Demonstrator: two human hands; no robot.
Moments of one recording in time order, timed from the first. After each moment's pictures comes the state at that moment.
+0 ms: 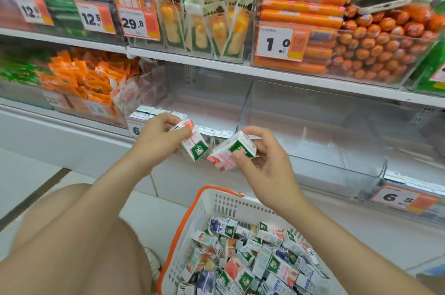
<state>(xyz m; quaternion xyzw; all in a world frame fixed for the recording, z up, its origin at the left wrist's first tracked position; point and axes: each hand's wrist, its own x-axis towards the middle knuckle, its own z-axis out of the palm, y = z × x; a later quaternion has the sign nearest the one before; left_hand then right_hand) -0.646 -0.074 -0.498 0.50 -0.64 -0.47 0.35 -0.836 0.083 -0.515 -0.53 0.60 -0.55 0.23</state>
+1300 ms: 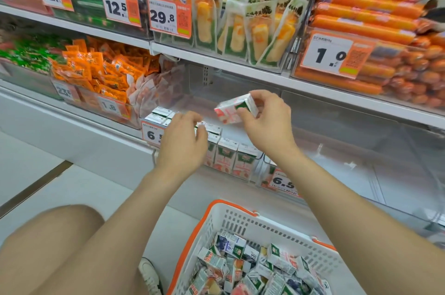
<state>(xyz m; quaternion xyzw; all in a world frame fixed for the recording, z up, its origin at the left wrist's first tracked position) -0.653 -0.115 -0.524 0.51 -0.75 -0.20 0.38 -0.842 -0.085 -0.483 -0.56 0.70 -0.44 0.03</state>
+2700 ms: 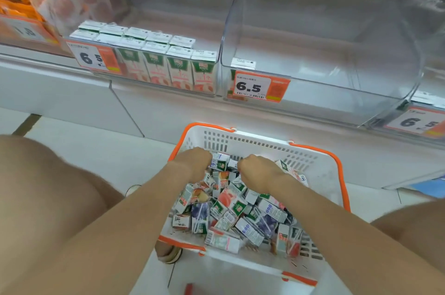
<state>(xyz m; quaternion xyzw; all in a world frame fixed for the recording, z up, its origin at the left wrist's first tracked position) -0.708 -0.041 -0.745 0.35 -0.88 -0.18 -0.26 -0.888 0.082 -0.746 -0.67 0.70 0.13 0.19</state>
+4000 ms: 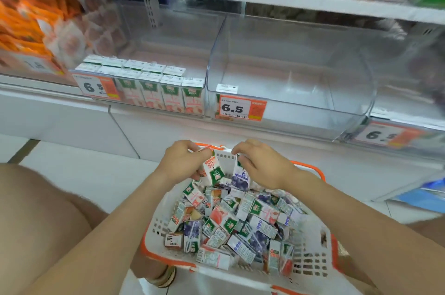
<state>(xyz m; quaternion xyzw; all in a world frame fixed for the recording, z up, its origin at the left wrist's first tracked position) -0.706 -0.012 -0.643 0.53 -0.66 -0.53 0.11 -0.924 0.096 -0.661 -0.67 0.71 -0.12 0.20</state>
